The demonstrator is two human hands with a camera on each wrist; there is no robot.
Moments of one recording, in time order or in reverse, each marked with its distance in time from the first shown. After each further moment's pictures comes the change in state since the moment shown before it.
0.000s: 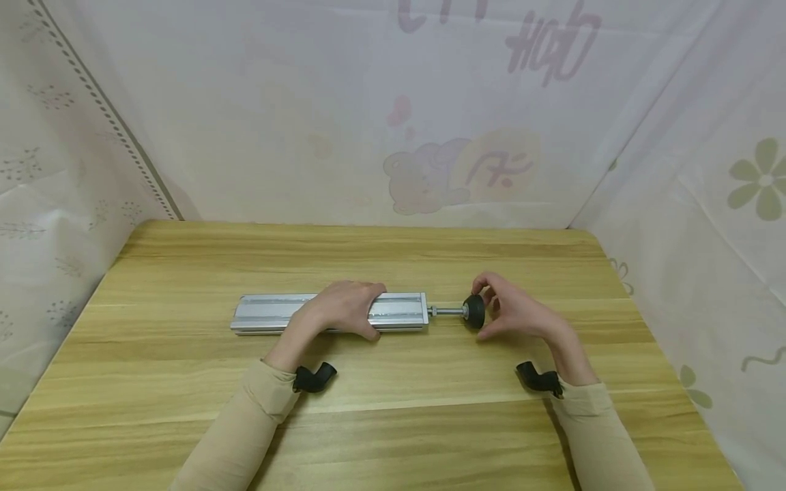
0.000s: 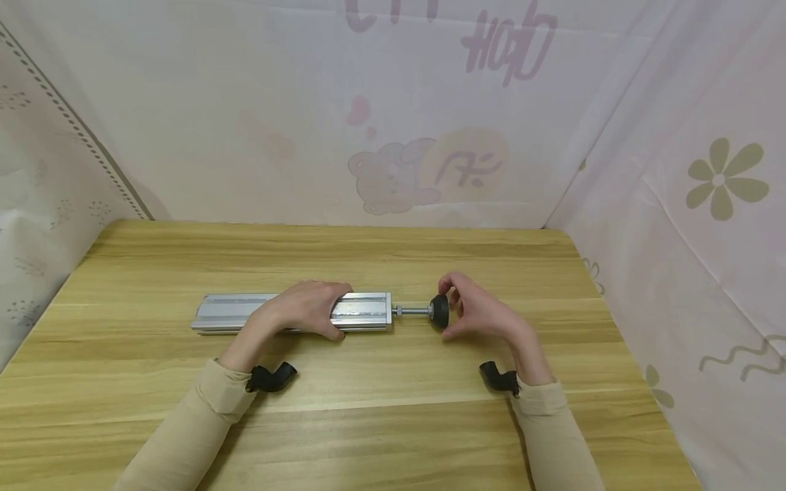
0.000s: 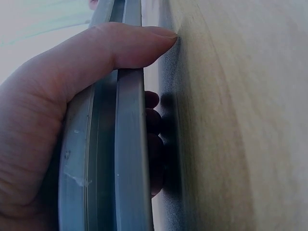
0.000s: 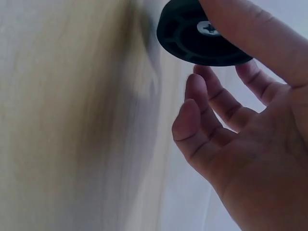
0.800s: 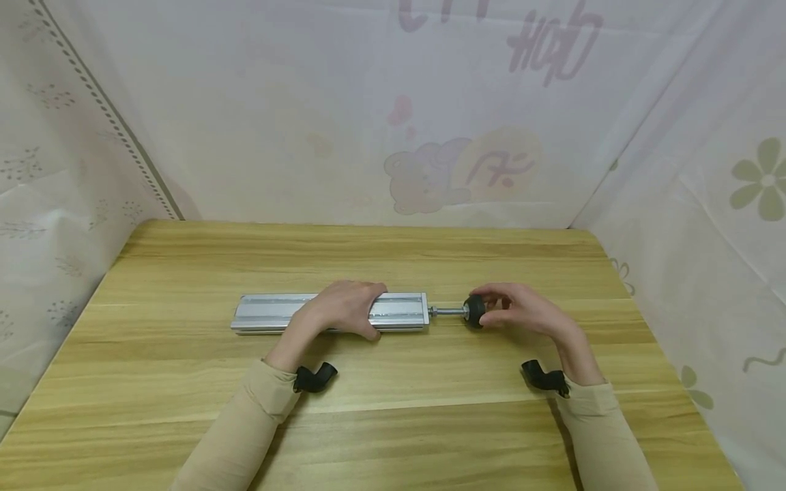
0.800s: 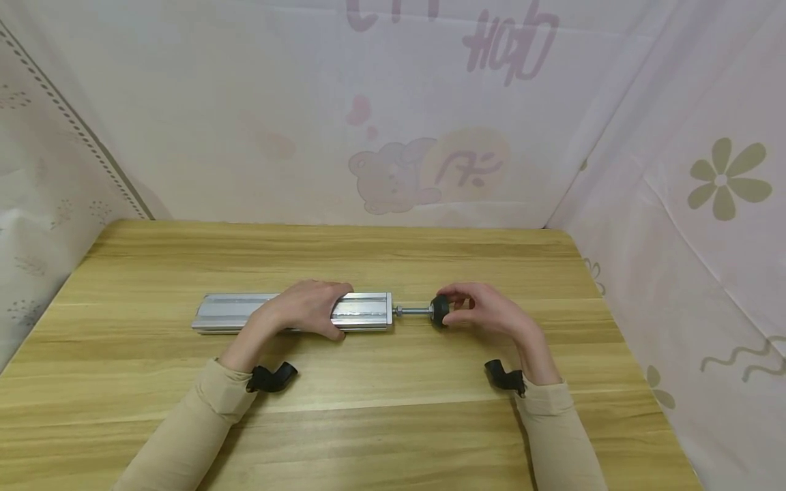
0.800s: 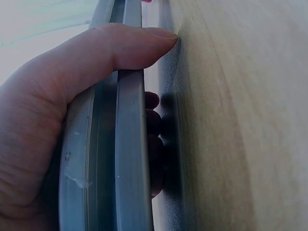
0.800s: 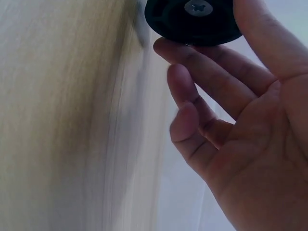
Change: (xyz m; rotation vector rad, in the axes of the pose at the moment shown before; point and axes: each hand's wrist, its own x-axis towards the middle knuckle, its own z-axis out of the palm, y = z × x) left_hand -0.001 0.000 0.000 0.007 0.002 -0.005; right_hand -0.008 0.000 -0.010 -0.124 -0.030 0.047
